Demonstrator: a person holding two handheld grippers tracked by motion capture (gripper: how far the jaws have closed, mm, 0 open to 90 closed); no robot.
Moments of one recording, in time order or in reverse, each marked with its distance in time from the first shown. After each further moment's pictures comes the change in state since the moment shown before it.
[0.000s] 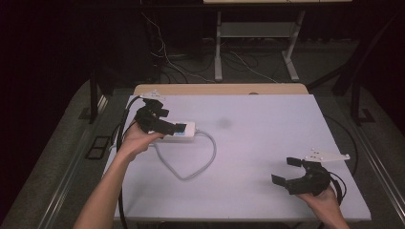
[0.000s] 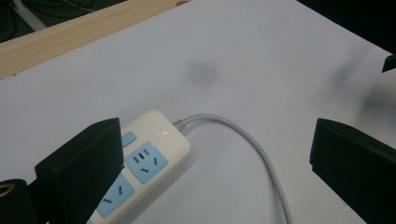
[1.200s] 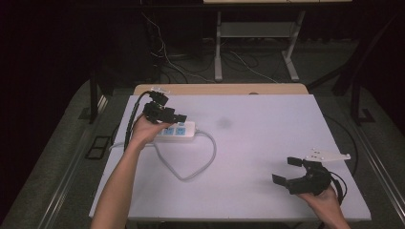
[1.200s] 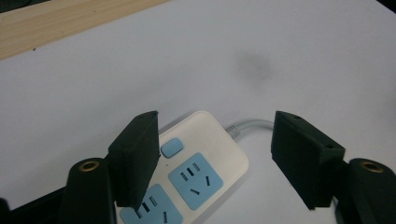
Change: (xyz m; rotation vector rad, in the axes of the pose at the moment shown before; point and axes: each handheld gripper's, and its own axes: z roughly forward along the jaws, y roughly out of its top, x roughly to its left) left arm 0.047 0.002 0.050 0.068 0.063 -0.086; right arm -0.002 0.000 -0.001 0.000 -0.001 0.000
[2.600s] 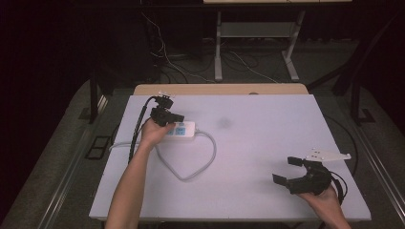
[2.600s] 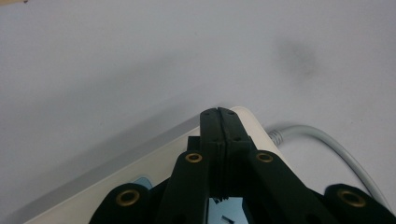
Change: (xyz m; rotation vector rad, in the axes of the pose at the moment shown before) left arm 0.019 -0.012 0.045 0.047 0.041 -0.106; right arm -0.002 0.000 0.000 0.001 0.000 -0.004
